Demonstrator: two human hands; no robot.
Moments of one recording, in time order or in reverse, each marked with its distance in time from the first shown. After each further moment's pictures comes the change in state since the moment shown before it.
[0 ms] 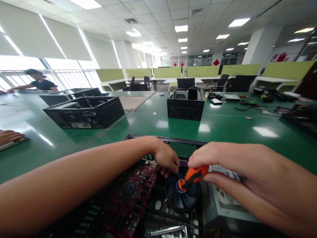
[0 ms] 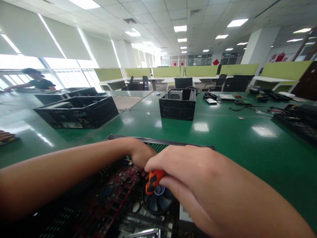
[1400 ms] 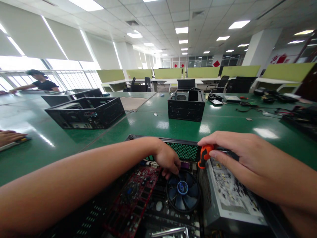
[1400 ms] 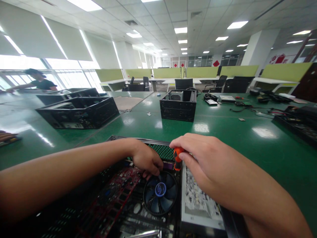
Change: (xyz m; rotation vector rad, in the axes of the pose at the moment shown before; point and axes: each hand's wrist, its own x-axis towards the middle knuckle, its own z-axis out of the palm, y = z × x) left_hand -0.007 0.014 0.014 -0.093 -0.115 -0.095; right_hand -0.003 0.024 -0.005 -0.252 0.123 -0.017
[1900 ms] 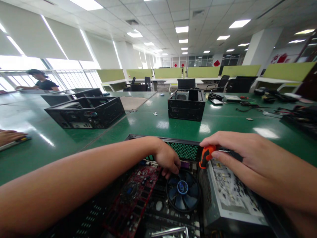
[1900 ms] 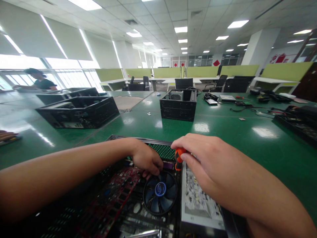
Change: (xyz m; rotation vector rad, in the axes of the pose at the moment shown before) left_hand 0.003 -0.003 -0.001 0.000 -0.010 -0.004; right_hand -0.004 -0.001 0.004 0.060 -0.026 0.112
